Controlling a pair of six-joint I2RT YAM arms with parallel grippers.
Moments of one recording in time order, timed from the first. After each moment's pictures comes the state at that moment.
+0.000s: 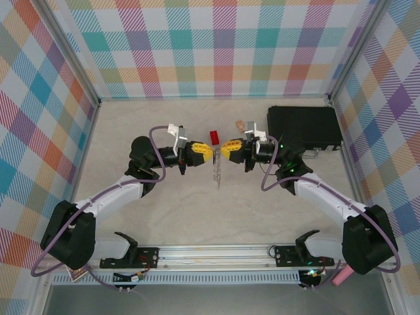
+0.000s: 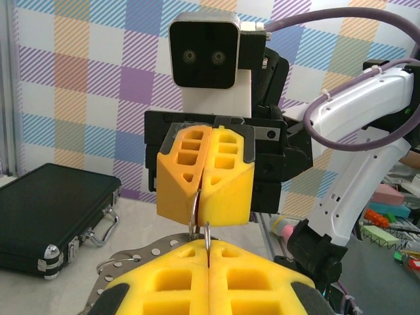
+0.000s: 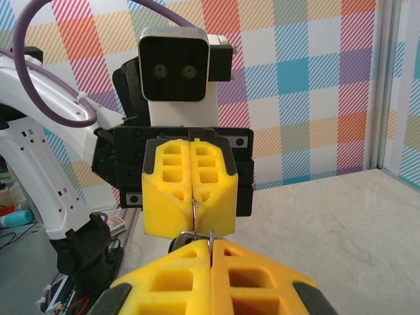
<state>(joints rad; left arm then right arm) -0.47 1.29 0.72 0.83 1.02 -0.38 0.48 1.24 0.75 0.65 -1.00 0.25</state>
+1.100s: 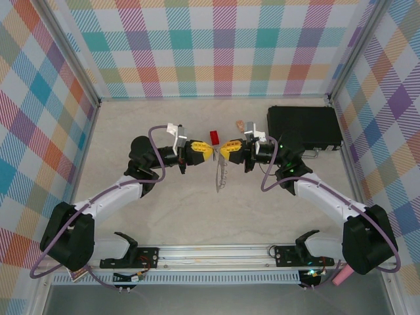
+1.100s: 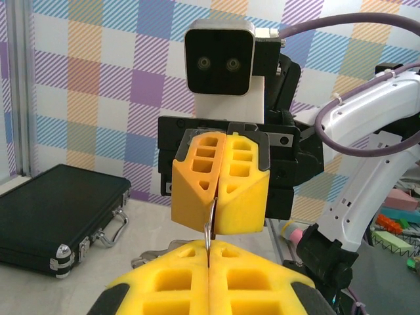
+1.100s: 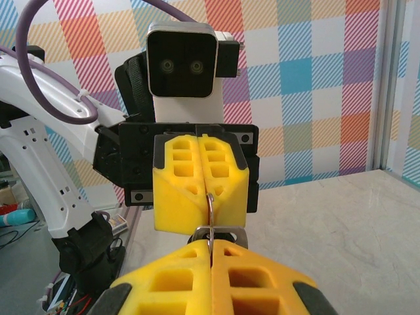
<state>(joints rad) -0.47 1.28 0.72 0.81 0.98 -0.37 0.49 1.24 0.75 0.65 -1.00 0.25</state>
